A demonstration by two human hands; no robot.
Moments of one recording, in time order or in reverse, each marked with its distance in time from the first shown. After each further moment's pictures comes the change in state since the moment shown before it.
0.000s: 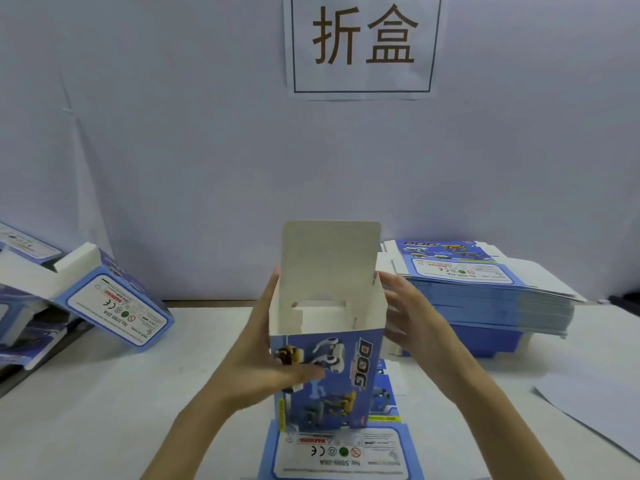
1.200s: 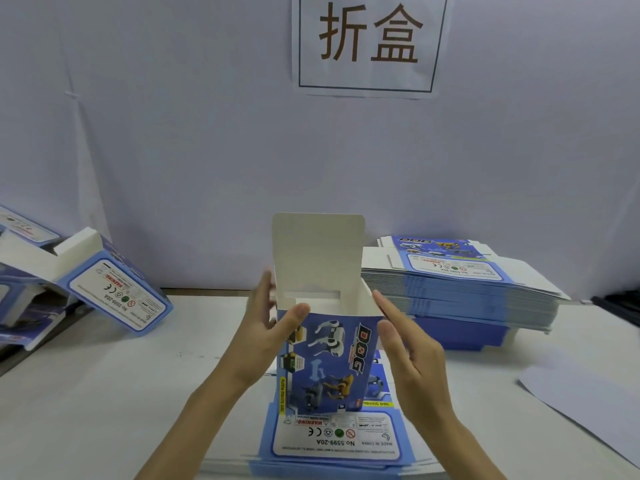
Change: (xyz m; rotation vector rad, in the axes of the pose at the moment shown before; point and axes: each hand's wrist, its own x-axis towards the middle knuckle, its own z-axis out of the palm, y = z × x) left_hand 0.003 0.004 0.014 -0.167 0.223 -0.054; right_hand -0.033 0.049 0.015 -0.437 0.292 -0.491
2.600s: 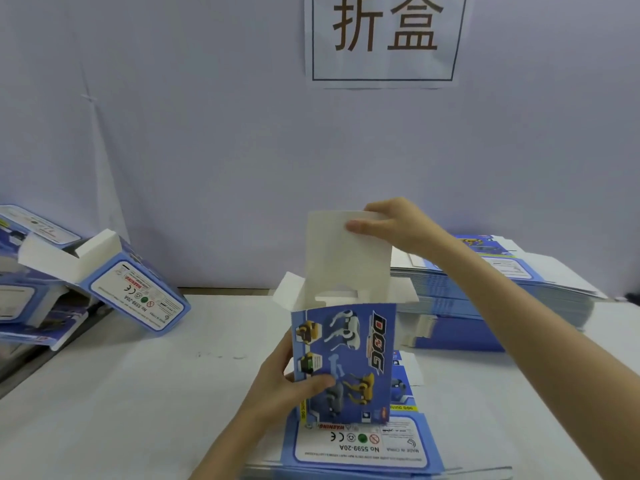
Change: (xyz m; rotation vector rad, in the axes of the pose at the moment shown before) left_hand -0.021 -0.080 -0.002 -0.011 -0.070 -0.291; right_hand 0.182 -0.031 0.007 -0.278 -0.465 0.150
